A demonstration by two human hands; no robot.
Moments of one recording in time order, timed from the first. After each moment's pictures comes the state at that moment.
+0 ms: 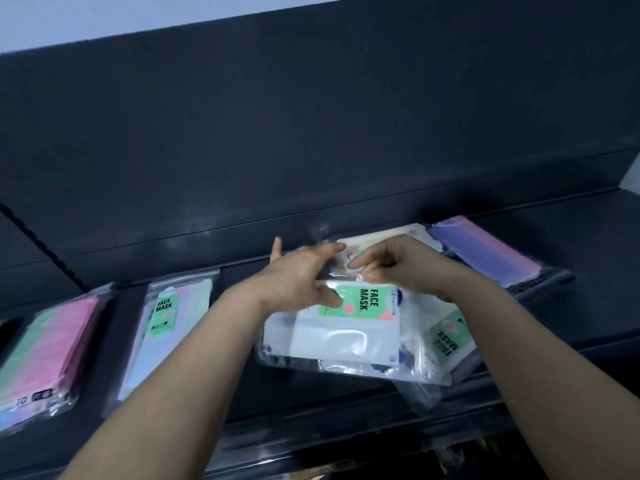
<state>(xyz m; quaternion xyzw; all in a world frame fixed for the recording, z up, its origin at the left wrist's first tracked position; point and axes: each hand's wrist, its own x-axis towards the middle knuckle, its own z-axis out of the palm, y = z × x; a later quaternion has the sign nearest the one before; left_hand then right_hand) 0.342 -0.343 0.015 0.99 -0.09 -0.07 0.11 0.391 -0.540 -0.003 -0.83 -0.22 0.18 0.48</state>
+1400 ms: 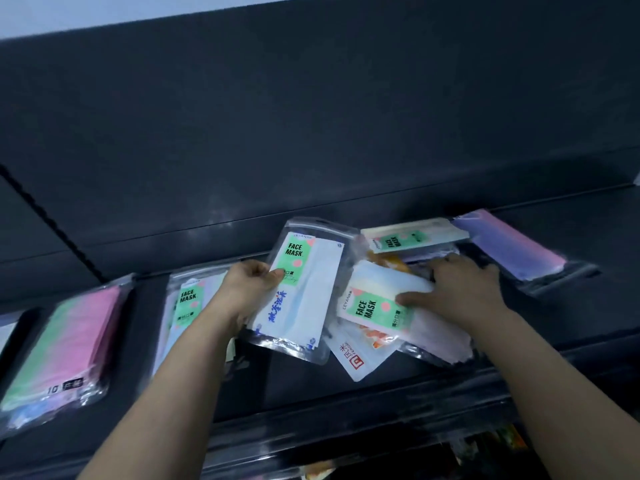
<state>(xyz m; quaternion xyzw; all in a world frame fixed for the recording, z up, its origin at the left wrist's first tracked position) 0.305 -0.252 -0.022 0.77 0.24 0.02 0.59 0.369 -0.544 -0.047 -0.99 -0.09 -0.01 0.07</state>
